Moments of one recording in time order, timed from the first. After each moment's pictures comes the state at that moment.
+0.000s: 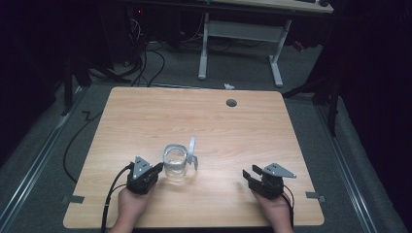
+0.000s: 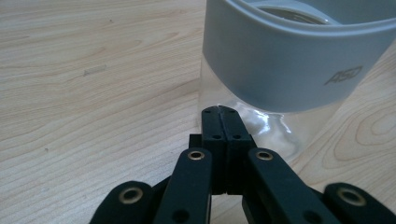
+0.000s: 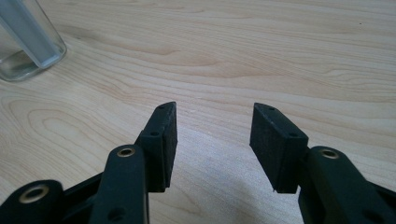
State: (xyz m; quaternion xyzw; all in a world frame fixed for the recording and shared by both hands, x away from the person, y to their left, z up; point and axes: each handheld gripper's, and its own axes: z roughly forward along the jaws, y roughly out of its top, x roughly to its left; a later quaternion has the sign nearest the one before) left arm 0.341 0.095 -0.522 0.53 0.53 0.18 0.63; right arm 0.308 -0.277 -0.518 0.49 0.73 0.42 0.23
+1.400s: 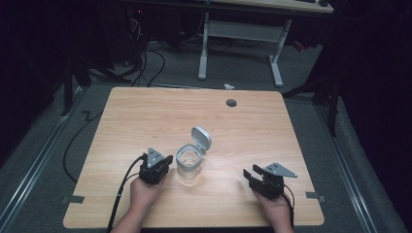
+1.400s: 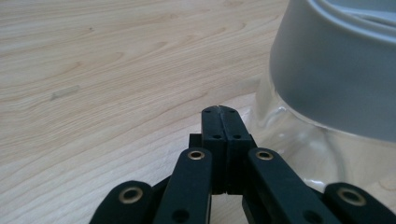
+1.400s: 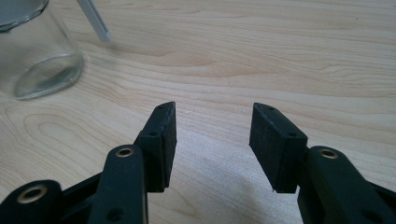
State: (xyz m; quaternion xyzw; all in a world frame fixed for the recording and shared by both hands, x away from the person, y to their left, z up) left arm 0.373 0.061 -0.526 0.54 0.53 0.18 0.62; right arm 0.309 -0.280 -0.521 0.50 0.72 0.42 0.23
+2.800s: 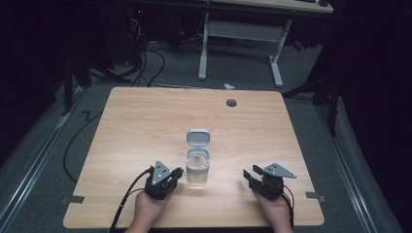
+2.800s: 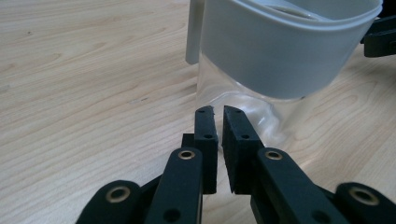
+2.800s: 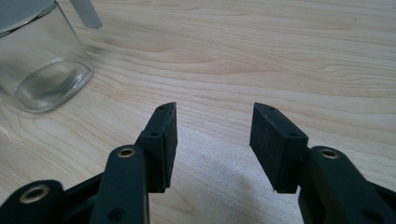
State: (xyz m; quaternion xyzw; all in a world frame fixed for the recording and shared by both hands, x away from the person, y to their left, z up) left arm 0.321 0.047 -0.520 0.56 0.50 0.14 0.65; right arm 0.309 -0.279 -0.523 0.50 0.72 0.42 0.23
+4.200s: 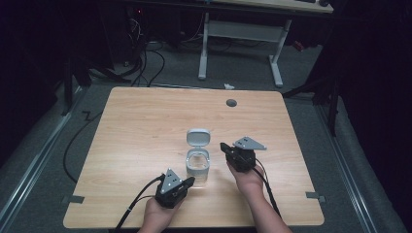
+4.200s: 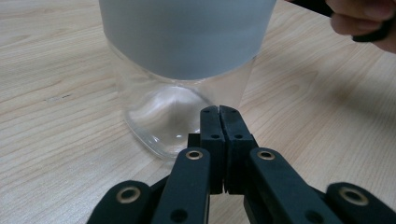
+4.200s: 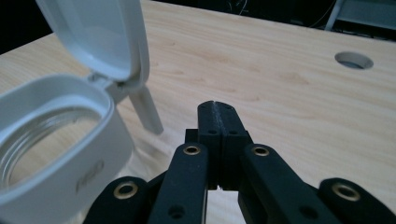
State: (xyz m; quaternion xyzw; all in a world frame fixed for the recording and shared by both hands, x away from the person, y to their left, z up) left arm 0.301 0.020 -0.531 0.57 0.48 0.08 0.67; right arm 0.376 -0.194 -0.472 0.44 0.74 0.45 0.24
